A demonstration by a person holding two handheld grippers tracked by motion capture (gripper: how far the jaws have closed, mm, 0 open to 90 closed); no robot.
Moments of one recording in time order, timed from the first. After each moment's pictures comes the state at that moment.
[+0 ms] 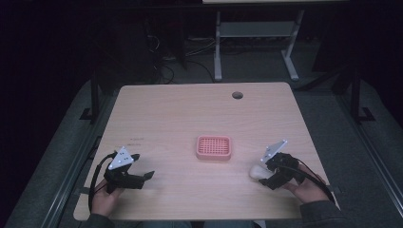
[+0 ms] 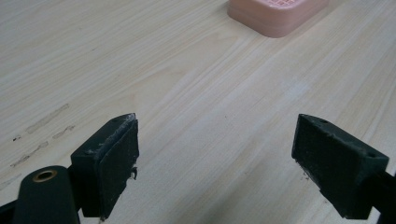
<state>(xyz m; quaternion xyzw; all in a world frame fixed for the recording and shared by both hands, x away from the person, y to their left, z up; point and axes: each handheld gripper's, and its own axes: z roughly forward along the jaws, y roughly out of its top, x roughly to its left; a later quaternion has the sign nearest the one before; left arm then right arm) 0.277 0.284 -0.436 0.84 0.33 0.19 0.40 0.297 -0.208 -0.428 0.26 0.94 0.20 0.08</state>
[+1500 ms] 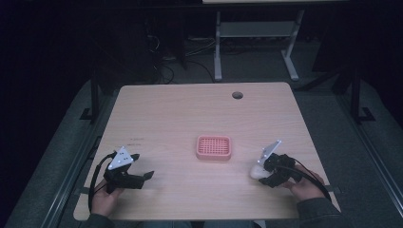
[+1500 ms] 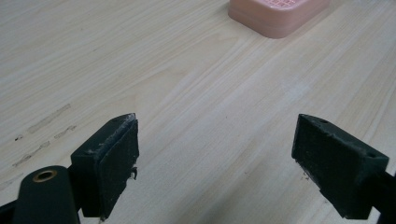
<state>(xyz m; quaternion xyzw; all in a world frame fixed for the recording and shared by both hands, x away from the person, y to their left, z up) 0.276 0.285 -0.435 0.84 0.33 0.19 0.40 0.302 -0.203 -0.433 0.24 0.95 0.17 0.06</state>
